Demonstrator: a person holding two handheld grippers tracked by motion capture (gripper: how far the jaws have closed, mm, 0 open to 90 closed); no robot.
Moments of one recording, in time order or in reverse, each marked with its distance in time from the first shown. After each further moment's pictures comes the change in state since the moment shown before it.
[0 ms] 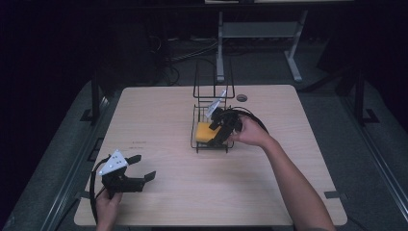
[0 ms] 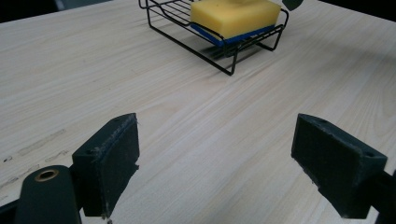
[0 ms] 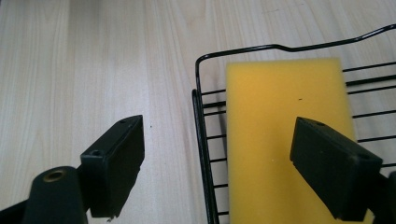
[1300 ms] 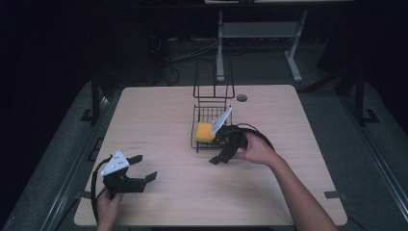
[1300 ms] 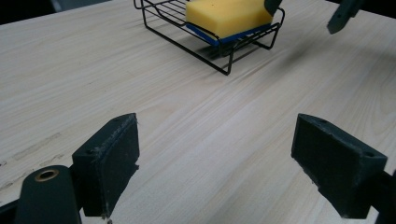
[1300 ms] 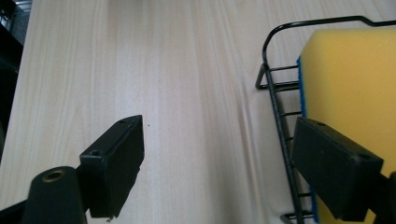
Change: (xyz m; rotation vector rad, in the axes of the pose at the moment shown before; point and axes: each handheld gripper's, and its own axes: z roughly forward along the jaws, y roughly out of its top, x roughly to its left) left arm -0.003 0.001 0.002 0.008 -0.006 0.020; right arm 0.049 -0.027 0.005 -0.019 0.004 -0.040
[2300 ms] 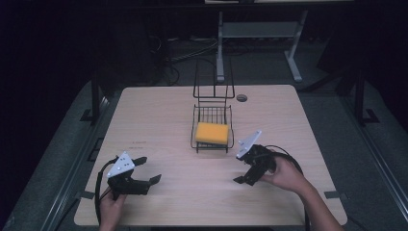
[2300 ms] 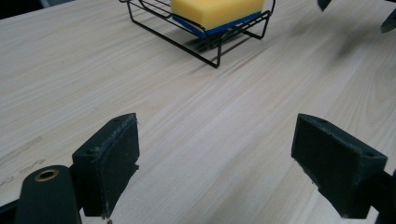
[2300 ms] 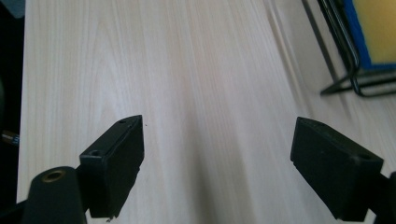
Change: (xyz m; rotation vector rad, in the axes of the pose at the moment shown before) left arm -0.010 0.001 0.009 0.026 -0.023 0.035; right arm 0.055 -0.078 -0.028 0.026 -0.121 0.039
